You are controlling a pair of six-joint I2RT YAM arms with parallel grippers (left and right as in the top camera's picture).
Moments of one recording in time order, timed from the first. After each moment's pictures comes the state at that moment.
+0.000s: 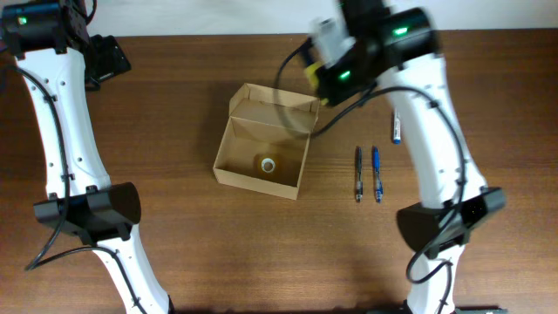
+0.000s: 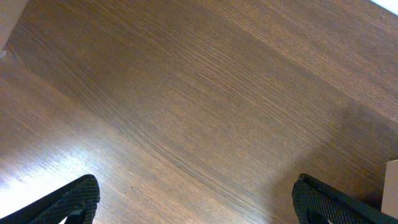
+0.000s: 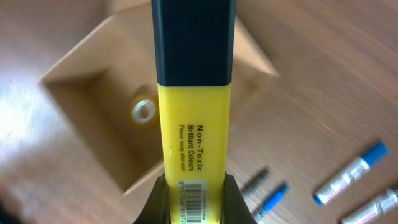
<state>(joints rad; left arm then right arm) 0.16 2.22 2.68 -1.66 -0.24 -0.35 0.39 2.11 2.45 -1.55 -0.17 -0.25</state>
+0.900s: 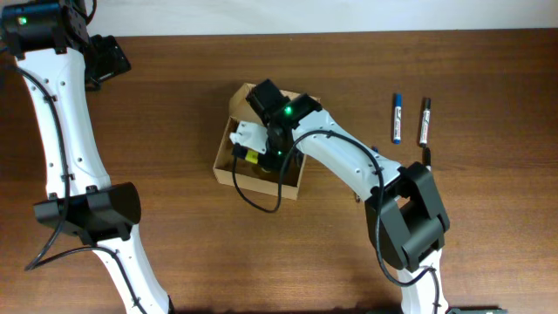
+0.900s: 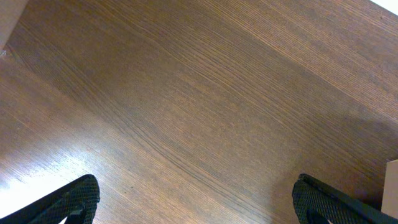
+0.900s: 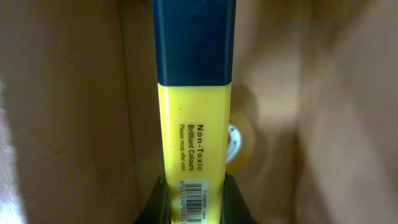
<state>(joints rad) 0.16 2.22 2.68 -1.66 -0.24 -0.35 0.63 2.13 1.75 -0.98 -0.17 -0.63</state>
